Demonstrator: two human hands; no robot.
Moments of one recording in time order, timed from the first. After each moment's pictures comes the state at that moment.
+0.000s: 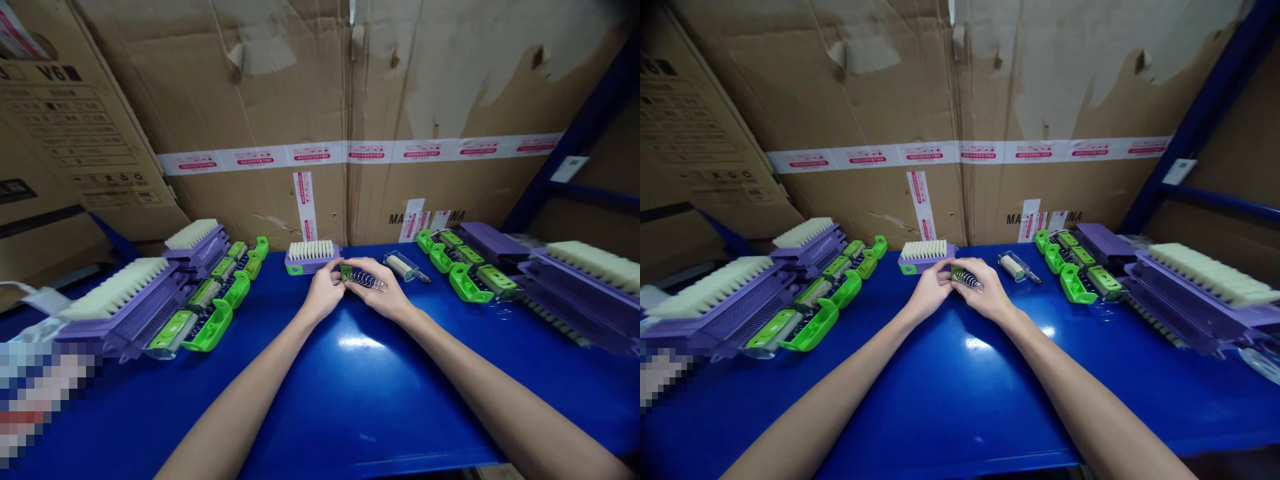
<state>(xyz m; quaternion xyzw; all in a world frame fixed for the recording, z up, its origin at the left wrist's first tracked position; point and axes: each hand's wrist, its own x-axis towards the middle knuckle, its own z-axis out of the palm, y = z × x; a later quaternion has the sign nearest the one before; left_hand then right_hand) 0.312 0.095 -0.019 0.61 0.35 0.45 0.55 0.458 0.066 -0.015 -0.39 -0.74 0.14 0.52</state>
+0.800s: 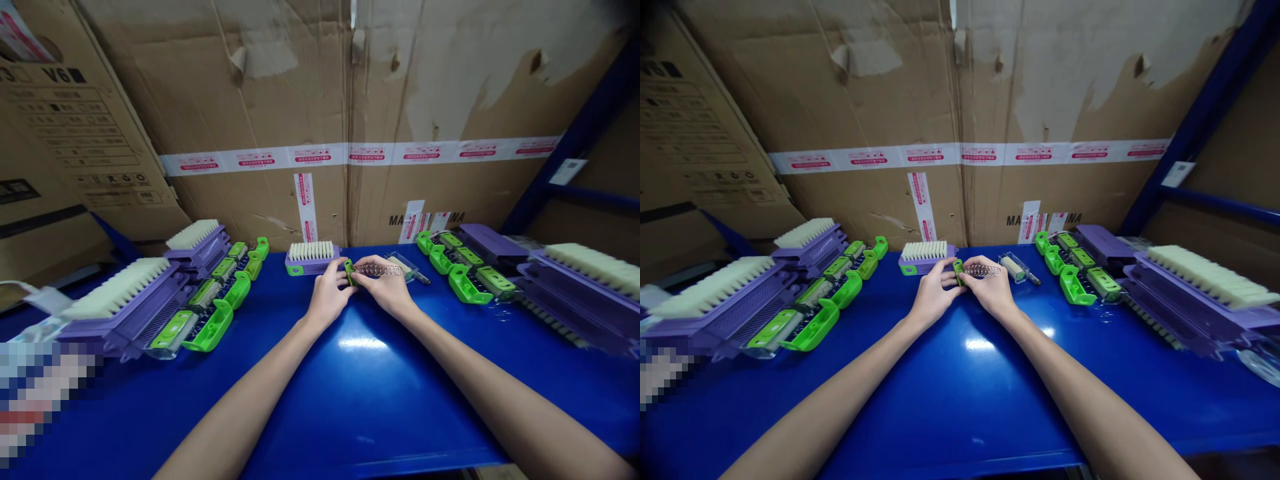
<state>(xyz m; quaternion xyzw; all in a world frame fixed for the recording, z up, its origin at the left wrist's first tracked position) 0.317 0.079 -0.018 0.67 0.38 0.47 0.43 0.457 0.068 -0.014 -0.47 -0.61 0.28 0.58</state>
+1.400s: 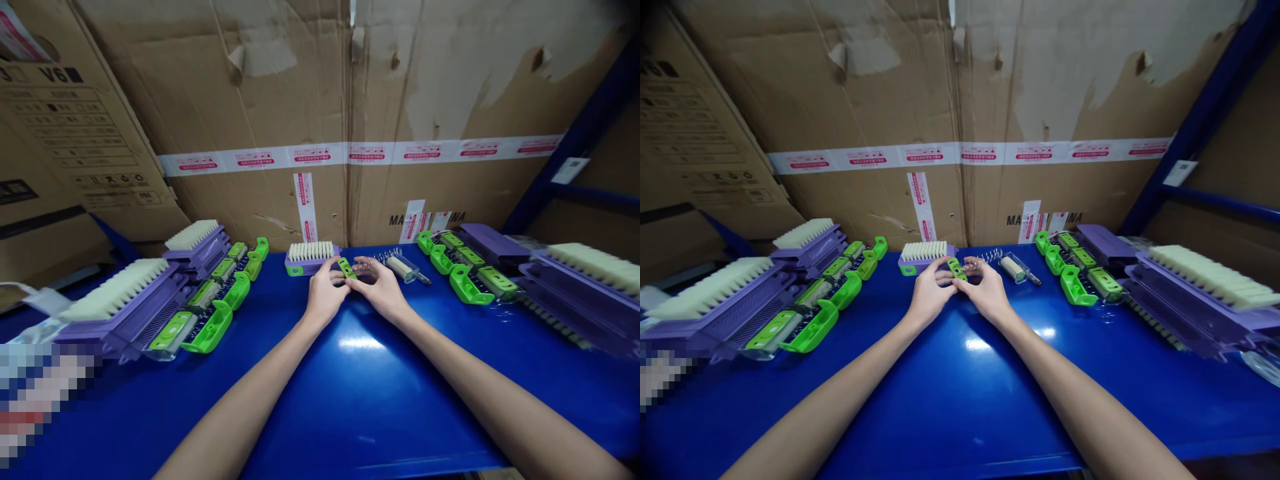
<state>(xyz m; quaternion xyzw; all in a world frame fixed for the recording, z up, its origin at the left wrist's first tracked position) 0.317 0.082 -0.015 0.63 0.41 0.50 0.43 0.453 0.069 -0.024 -0.49 -0.60 0.30 0.55</state>
